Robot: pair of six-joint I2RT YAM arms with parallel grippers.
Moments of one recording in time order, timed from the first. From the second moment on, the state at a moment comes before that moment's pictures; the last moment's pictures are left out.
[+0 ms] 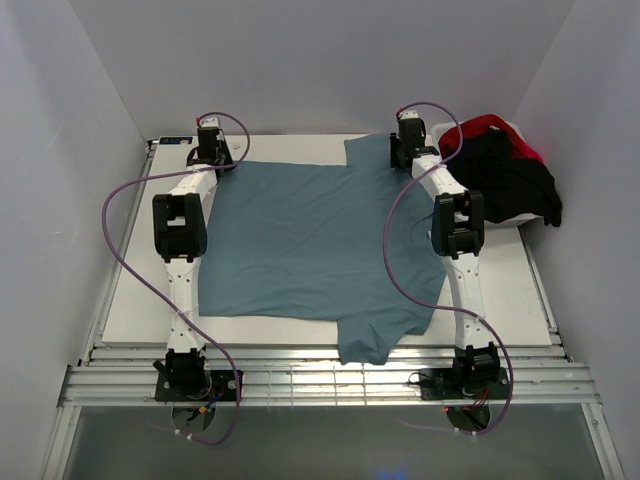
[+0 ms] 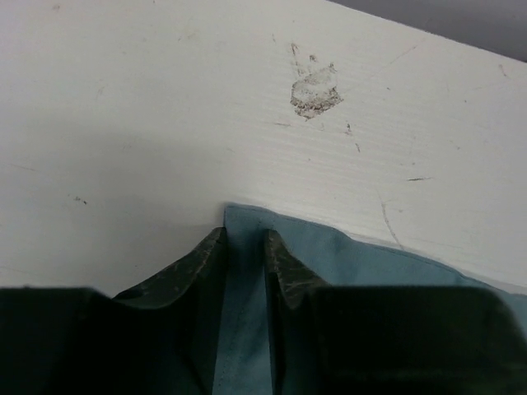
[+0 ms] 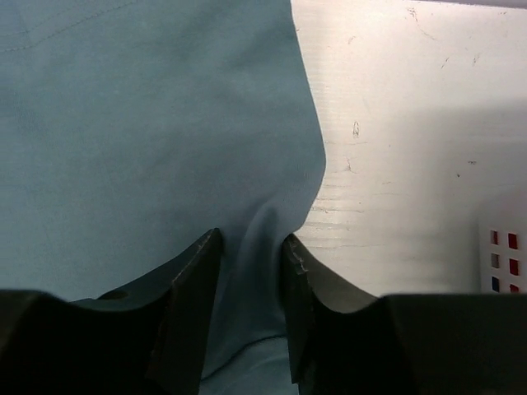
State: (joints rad) left arm -0.01 2.55 2.08 -0.10 -0.06 -0.22; right arm 0.19 2.64 2.31 -0.31 0.17 0.02
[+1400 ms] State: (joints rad) left arm -0.01 2.03 1.41 0.19 -0.14 -0.29; right arm 0.31 2.08 1.62 -0.35 0.18 -0.03
